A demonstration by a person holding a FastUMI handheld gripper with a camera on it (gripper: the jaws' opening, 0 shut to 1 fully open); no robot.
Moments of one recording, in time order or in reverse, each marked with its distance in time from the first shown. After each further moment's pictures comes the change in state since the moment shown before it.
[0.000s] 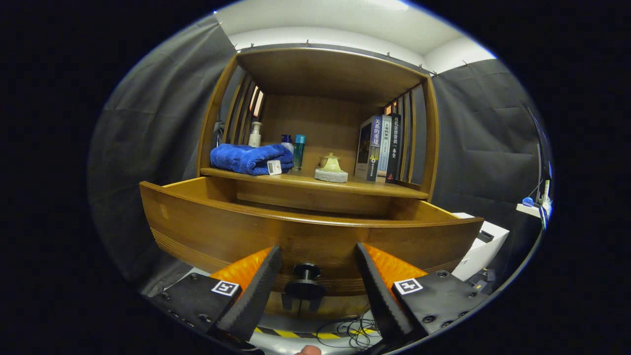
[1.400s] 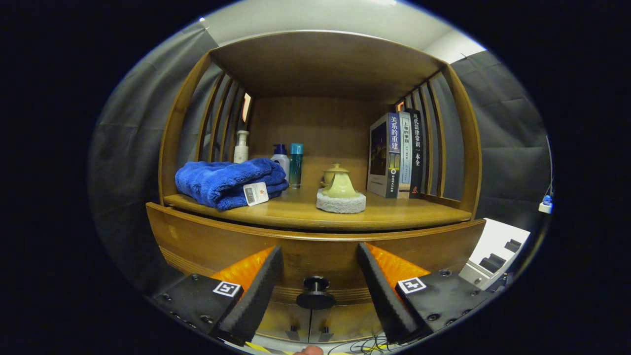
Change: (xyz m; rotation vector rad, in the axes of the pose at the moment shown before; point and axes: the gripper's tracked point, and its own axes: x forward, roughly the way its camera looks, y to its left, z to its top) arm 0.137 0.004 0.042 0.060 -0.056 0.037
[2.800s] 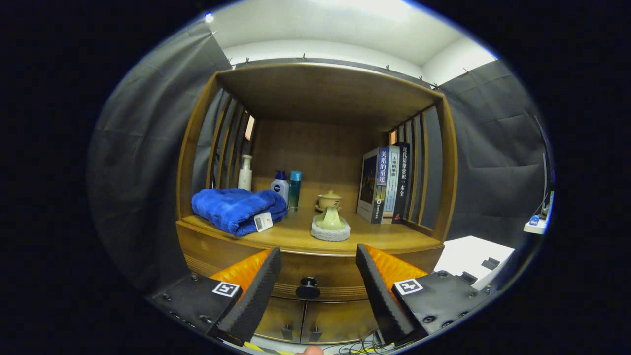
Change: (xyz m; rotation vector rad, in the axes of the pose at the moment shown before) arm -0.081 -0.005 0.068 -0.049 -0.093 -0.026
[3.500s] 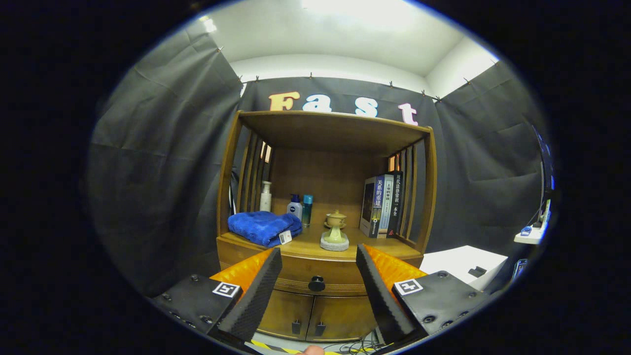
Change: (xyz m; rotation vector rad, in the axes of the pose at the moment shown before) arm -0.103 0.006 0.059 0.002 -0.085 0.070
